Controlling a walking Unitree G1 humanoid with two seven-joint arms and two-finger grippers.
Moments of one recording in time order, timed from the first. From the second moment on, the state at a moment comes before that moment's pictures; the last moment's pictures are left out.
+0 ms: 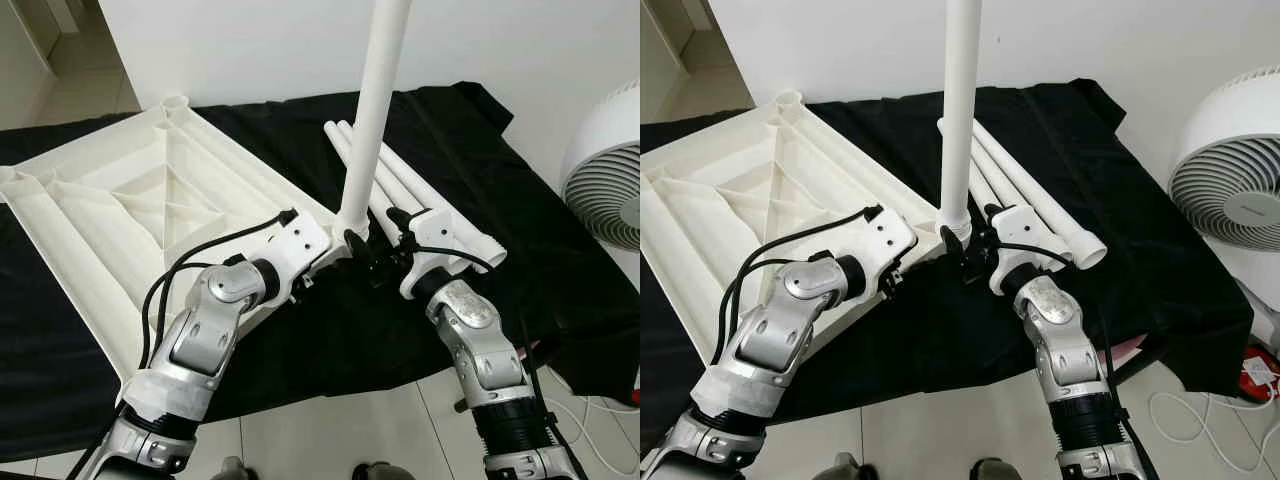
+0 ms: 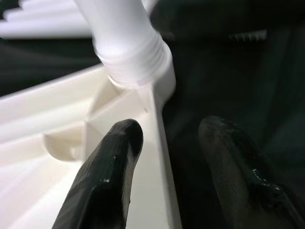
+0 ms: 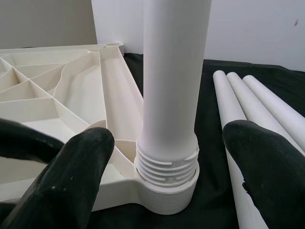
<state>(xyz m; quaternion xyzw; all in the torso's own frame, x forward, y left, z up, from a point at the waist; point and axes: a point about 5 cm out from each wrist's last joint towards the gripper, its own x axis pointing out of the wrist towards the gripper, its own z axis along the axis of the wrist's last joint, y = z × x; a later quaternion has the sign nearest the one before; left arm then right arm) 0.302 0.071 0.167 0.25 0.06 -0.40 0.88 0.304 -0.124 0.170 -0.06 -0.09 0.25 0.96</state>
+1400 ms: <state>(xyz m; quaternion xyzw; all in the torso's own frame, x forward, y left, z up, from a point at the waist) 0.273 0.099 0.137 0.28 0.12 -0.43 0.85 0.290 -0.141 0.171 -0.08 -0.09 0.27 0.95</state>
